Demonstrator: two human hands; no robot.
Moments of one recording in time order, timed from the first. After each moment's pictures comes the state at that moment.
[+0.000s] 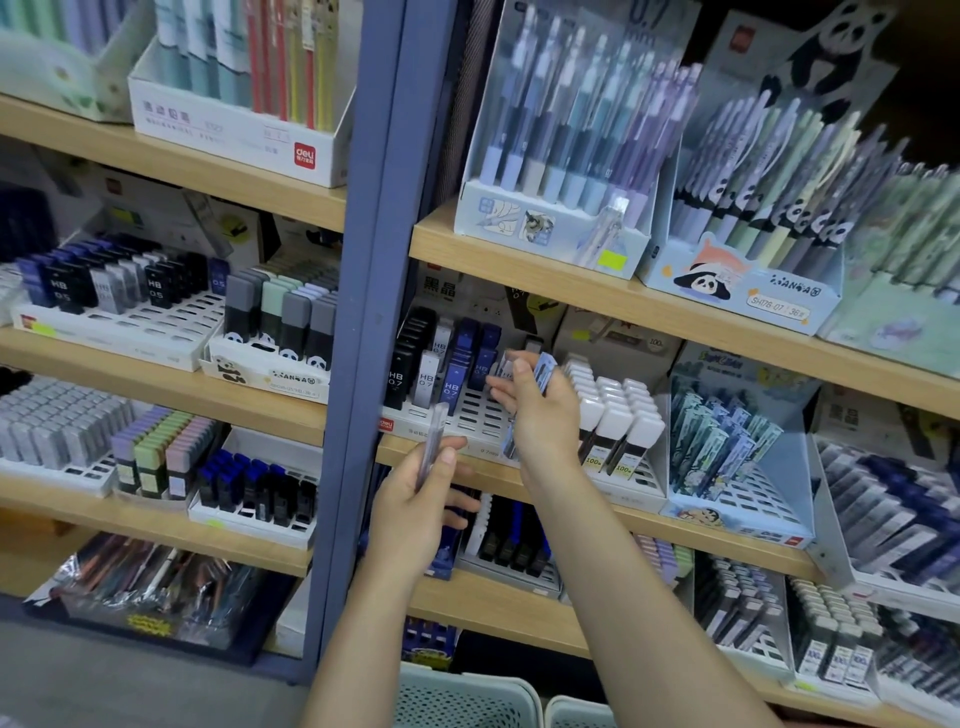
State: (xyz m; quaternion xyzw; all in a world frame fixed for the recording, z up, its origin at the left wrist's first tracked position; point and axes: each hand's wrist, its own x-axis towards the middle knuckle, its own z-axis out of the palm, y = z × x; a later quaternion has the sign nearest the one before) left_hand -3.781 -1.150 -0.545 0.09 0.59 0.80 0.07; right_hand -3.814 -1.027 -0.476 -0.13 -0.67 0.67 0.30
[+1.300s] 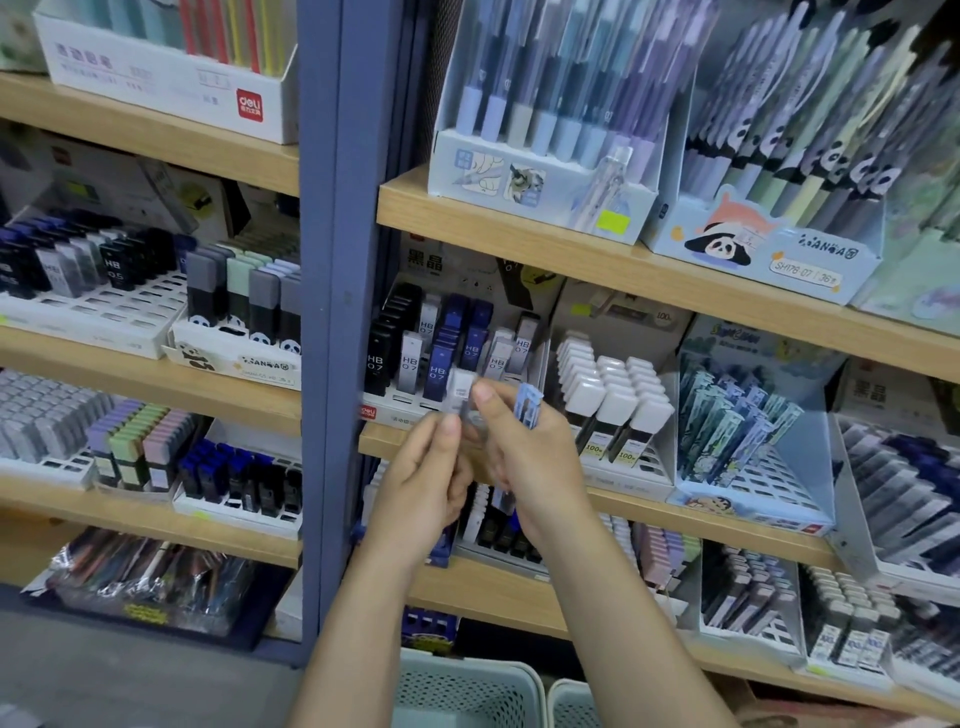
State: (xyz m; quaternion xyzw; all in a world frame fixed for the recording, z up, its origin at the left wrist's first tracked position) left_hand -3.783 -1.141 -0.531 0.16 0.59 0.79 0.09; right_hand -3.761 -1.034 -0.478 -0.09 -0.72 0.67 0.17
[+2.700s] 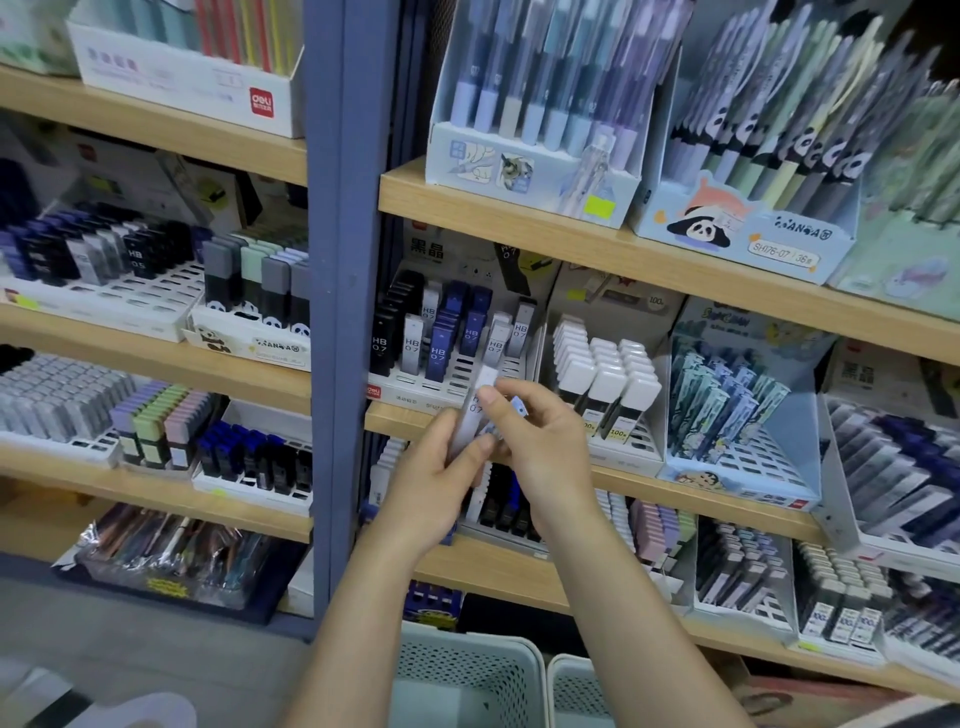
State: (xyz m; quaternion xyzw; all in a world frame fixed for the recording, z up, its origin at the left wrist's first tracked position) left_hand -3.771 -1.139 -0.536 0.21 0.70 0.68 0.06; right_hand -3.751 -1.024 -0.499 -0.10 -0.73 0.64 0.21
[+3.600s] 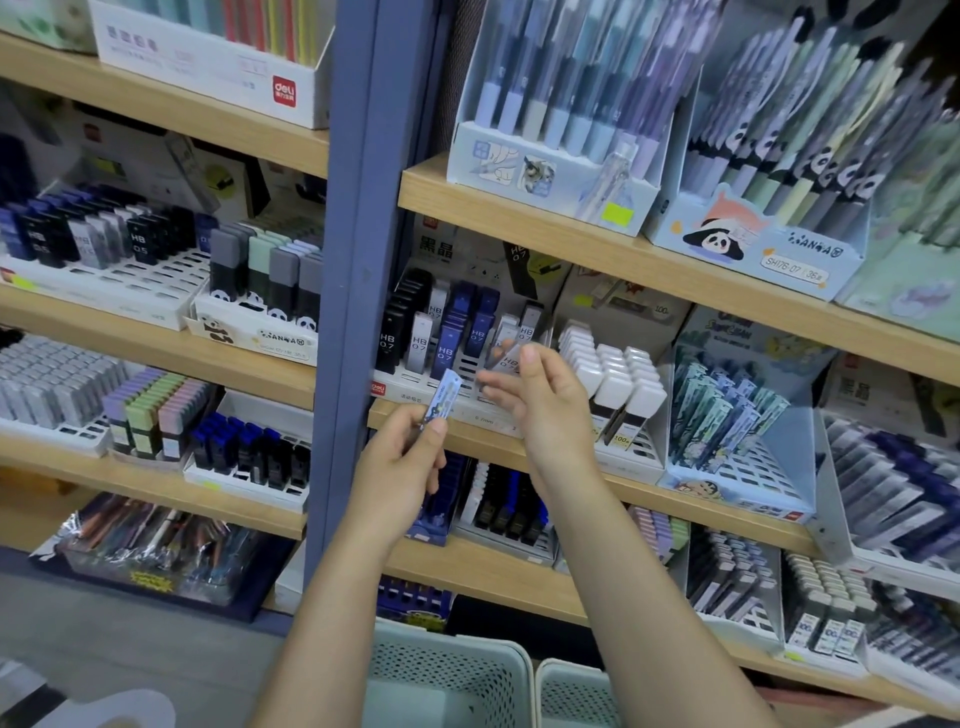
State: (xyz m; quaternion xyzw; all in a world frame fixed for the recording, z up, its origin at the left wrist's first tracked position) left_hand -3.787 -1.159 -0.552 0.12 0.65 0.74 0.05; right_hand -3.776 -1.023 -0.483 -0.08 -0.70 0.66 0.24
